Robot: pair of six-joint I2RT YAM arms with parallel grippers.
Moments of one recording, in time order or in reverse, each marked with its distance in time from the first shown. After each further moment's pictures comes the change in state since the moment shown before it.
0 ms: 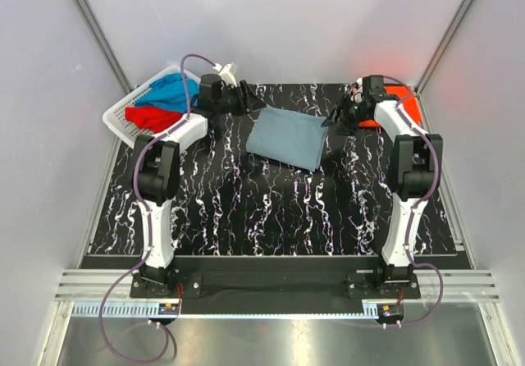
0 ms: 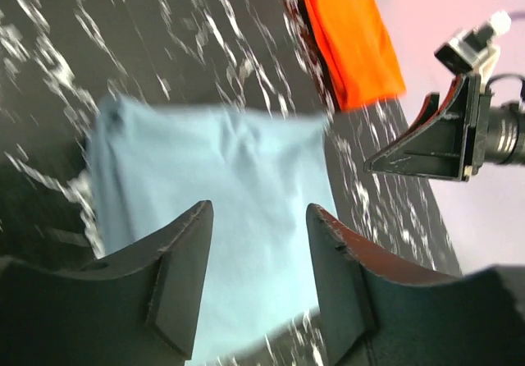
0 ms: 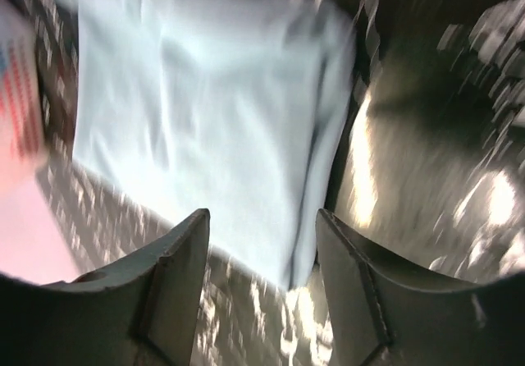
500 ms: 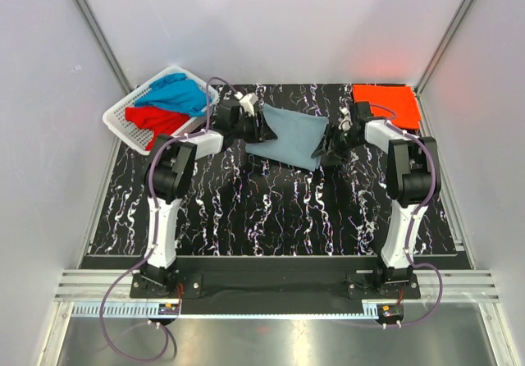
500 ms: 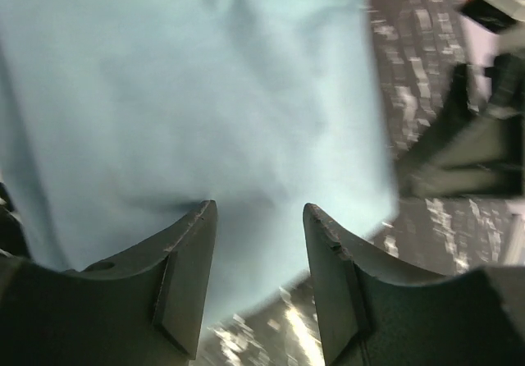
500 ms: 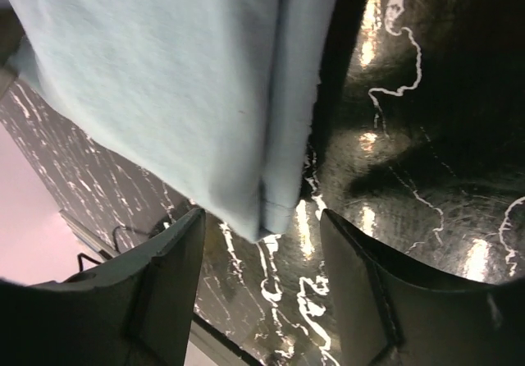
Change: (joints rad) left arm -0.101 0.025 -0.206 0.044 -0.005 0.091; right arm 0.061 -0.110 -0.355 0.047 -0.087 -0.039
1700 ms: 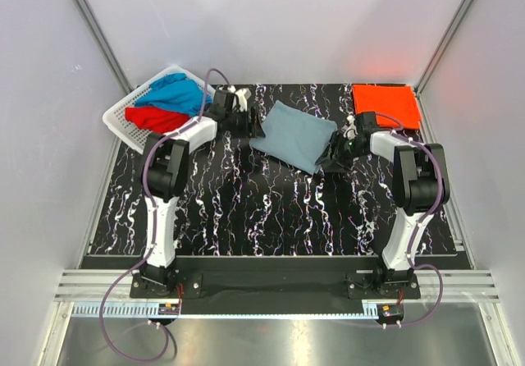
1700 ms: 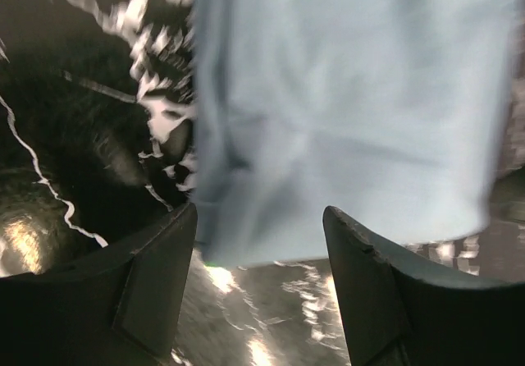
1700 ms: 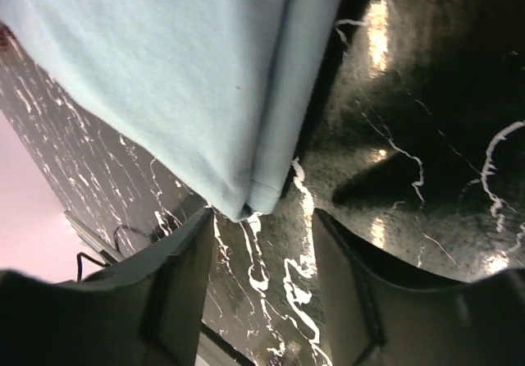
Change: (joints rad) left arm 0.055 0.008 0.187 -0.407 -0.122 0.181; right arm -0.021 -0.100 -0.203 0.138 -0.013 0.022
